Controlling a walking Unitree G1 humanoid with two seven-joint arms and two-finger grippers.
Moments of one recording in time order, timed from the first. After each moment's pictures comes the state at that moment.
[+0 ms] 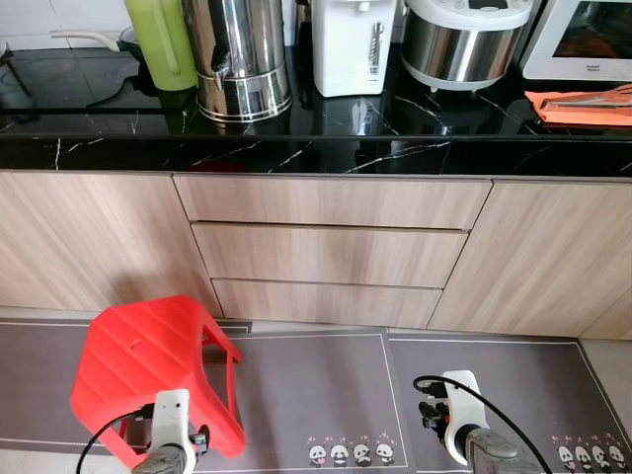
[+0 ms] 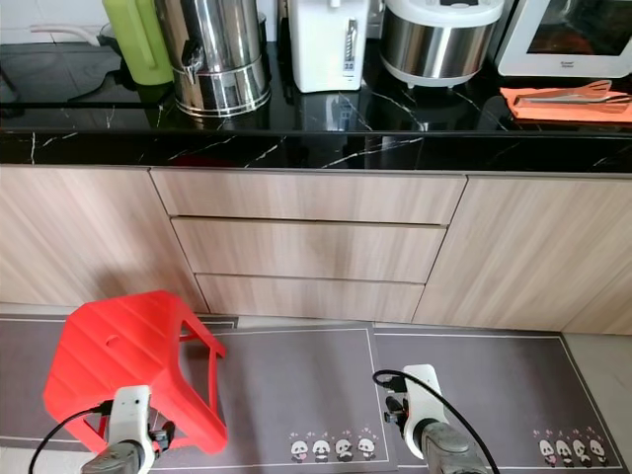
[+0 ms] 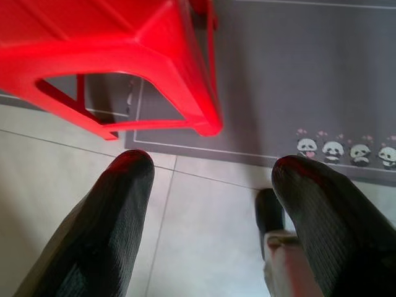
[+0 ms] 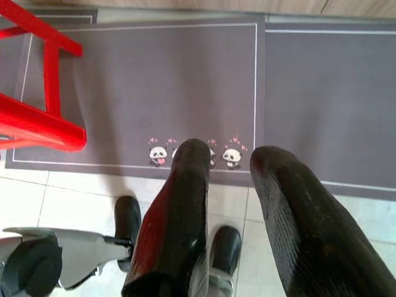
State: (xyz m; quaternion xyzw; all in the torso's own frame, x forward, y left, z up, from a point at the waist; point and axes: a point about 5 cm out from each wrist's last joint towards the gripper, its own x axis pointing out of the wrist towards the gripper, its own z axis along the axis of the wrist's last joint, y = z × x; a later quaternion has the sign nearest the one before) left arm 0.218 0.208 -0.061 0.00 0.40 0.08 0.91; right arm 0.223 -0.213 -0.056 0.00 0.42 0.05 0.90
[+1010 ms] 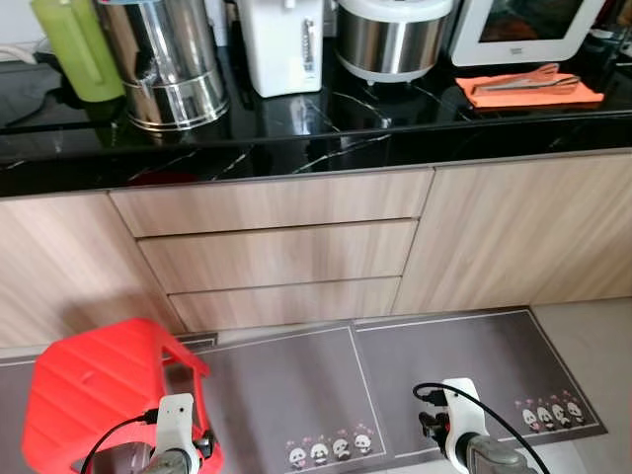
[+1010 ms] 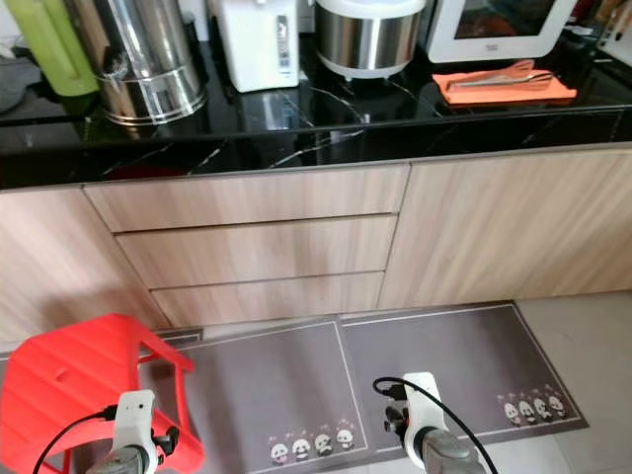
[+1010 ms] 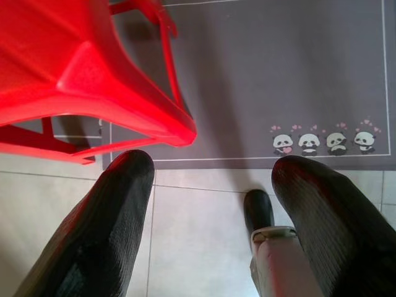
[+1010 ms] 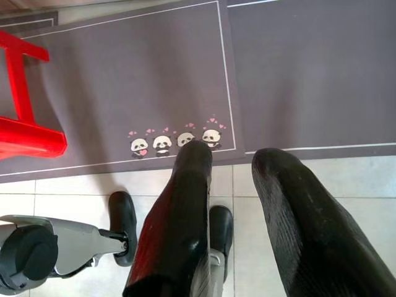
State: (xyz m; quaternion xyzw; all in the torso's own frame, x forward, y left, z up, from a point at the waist) left arm 0.214 0.209 -0.064 -0.01 0.41 0.09 0.91; right arm 0.220 -0.210 -0.060 0.00 0.44 0.05 0.90
